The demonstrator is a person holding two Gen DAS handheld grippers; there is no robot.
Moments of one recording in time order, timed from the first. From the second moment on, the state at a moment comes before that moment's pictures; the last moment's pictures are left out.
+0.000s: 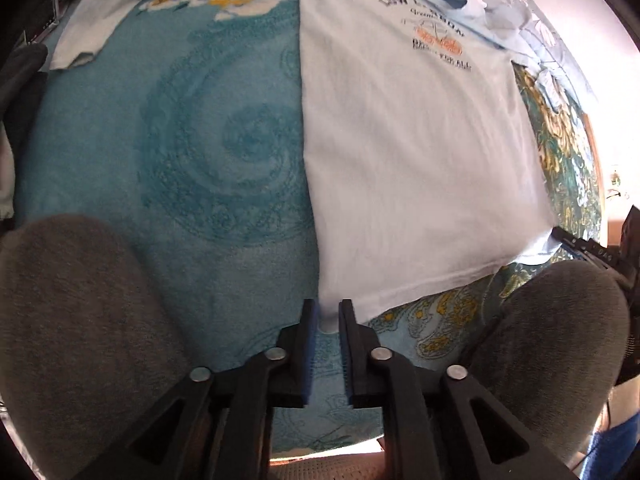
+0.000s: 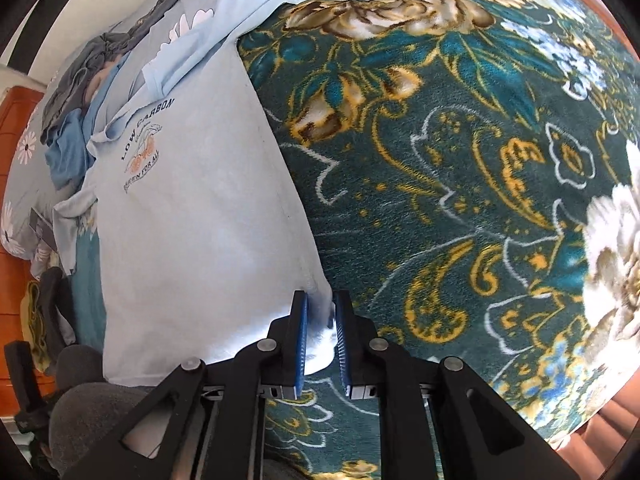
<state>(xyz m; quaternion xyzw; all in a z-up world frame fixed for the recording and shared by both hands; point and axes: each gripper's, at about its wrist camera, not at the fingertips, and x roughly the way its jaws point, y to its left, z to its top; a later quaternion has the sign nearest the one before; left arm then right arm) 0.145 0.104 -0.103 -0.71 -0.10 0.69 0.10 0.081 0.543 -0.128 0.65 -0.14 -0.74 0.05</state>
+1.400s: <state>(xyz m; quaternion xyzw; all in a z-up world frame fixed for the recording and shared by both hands) -0.238 0.170 -0.156 -0.52 0.39 0.68 0.32 -0.215 0.318 -0.129 0.51 0.41 -0.65 0.39</state>
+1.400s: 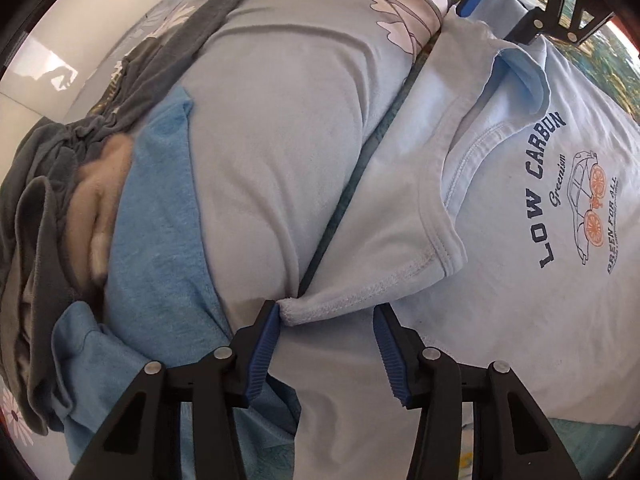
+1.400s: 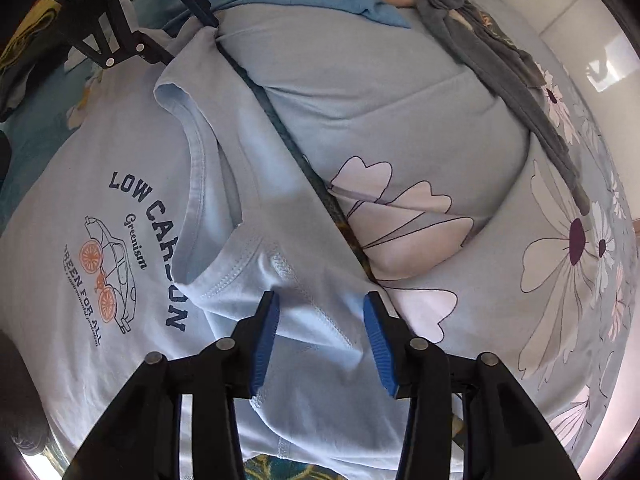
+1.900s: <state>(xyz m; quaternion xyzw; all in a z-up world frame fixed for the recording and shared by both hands) -0.311 0.126 -0.127 -0.56 0.10 0.76 0.31 -0.319 0.357 -0.079 0.53 0.20 -0.76 0.31</state>
